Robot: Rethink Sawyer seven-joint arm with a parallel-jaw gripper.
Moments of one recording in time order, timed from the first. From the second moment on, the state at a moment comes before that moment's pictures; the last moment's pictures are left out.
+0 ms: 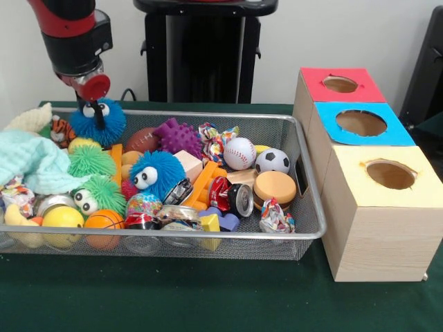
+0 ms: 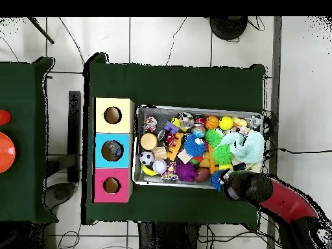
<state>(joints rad) -0.77 -0.57 0.04 1.78 -0.28 0.50 2.09</state>
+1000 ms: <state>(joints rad) -0.64 -0.50 0.13 1.67 -0.12 0.61 2.09</state>
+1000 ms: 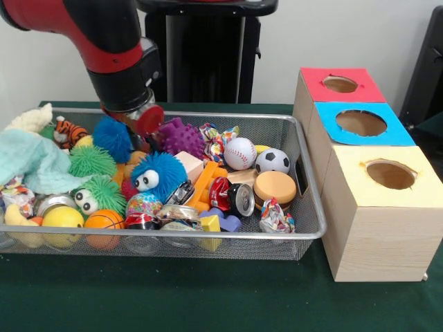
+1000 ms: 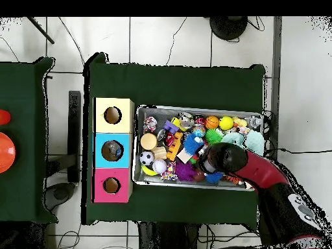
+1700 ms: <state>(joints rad) -0.63 -0.52 0.13 1.60 -0.11 0.72 2.09</state>
